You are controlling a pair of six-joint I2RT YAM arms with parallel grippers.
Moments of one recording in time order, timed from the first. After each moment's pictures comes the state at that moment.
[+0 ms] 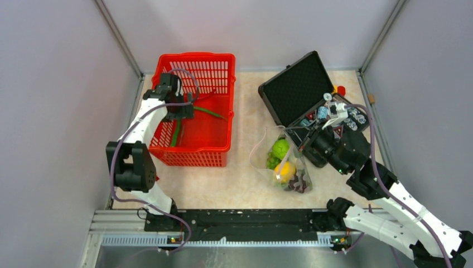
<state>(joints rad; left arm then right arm) -0.08 1.61 1.39 -0.77 -0.05 -0.18 0.82 0.64 0.88 -0.31 0.19 0.61</state>
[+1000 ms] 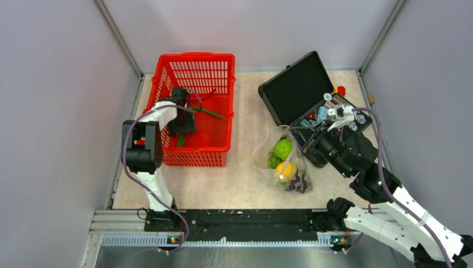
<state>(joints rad) -0.08 1.89 1.31 -0.69 -0.16 -0.26 0.82 0.59 0.85 -0.29 0.23 0.63</state>
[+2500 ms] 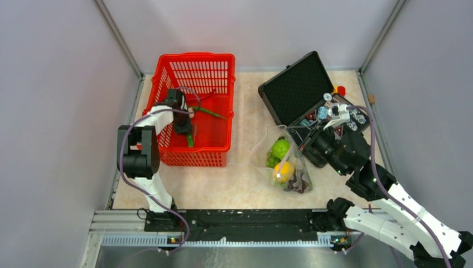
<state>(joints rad) -0.04 1.82 1.22 -0.56 0.04 -0.29 0.82 0.62 0.84 -0.27 0.23 0.63</state>
